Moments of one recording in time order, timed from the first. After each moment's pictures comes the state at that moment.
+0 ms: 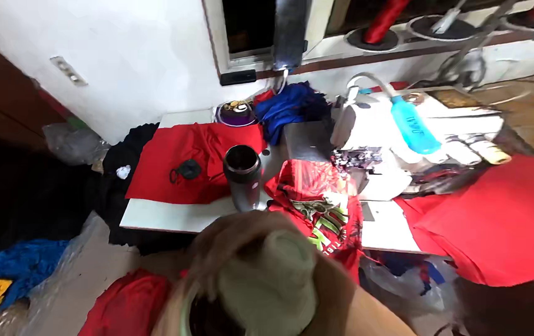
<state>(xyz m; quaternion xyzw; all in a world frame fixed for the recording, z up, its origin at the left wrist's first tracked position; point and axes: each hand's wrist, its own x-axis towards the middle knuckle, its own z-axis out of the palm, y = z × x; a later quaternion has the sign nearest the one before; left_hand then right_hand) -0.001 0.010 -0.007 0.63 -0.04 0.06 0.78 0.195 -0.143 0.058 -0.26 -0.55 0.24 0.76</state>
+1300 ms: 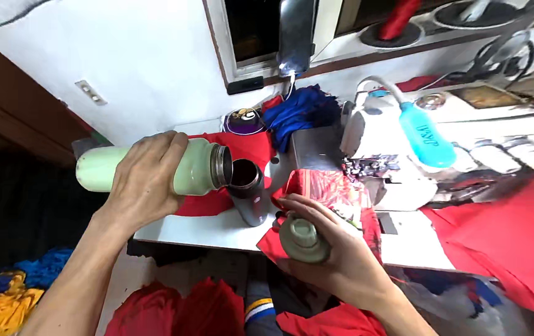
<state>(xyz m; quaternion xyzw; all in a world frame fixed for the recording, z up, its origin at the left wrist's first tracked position) 0.185 0.089 0.143 0.95 -0.16 0.24 -0.11 0.232 -0.223 -0.015 -0.75 -0.37 -0.06 0.54</state>
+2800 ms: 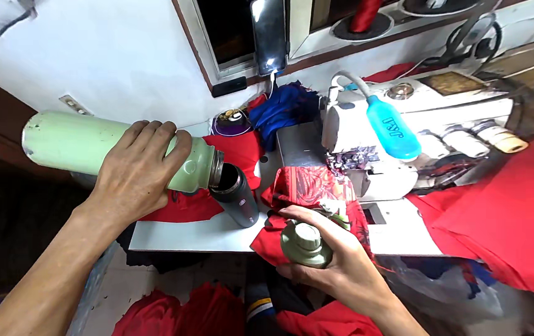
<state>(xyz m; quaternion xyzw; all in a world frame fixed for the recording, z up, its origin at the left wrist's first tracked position) 0.215 0.073 0.165 0.91 -0.24 0.20 -0.27 0.225 -0.242 -0.037 -0.72 -0.33 -0.03 0.62</state>
